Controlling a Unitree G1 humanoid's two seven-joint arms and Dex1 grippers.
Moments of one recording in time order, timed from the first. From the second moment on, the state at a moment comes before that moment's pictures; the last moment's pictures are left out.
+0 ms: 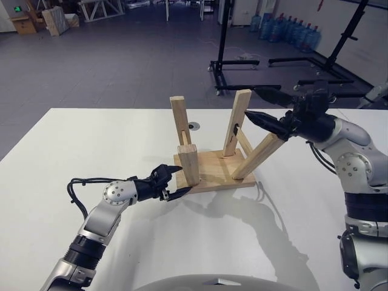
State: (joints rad) left arm -0.13 0.44 -0.25 -0.06 -0.13 0.11 -0.85; right arm -0.44 -0.67 -0.12 -0.07 0.78 0.36 1.01
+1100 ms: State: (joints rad) left arm -0.12 0.42 -0.24 -0.02 -0.12 0.08 -0.78; right arm -0.52 -0.55 -0.36 -0.17 1.04 0.52 0.73
